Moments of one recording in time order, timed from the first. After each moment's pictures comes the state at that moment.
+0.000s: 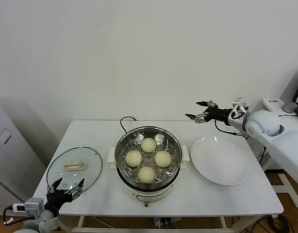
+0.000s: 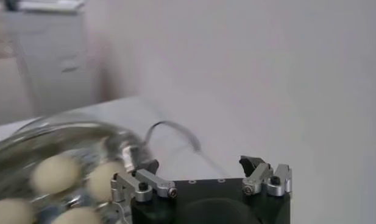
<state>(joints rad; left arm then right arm) 1.64 -1.11 -0.68 -2.18 -0.53 0.49 -0.13 -0.32 0.60 -0.22 1.45 0.88 -0.19 -0.40</state>
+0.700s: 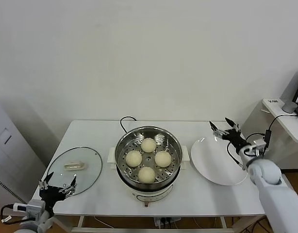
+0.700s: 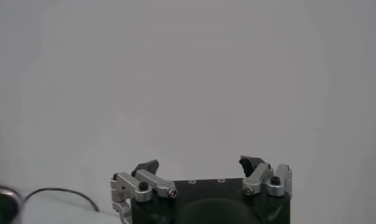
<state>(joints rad) 1.64 -1.08 -0.69 -2.09 -0.15 0.32 -0.07 -0.93 0.98 0.51 1.37 0.64 0.04 -0.32</state>
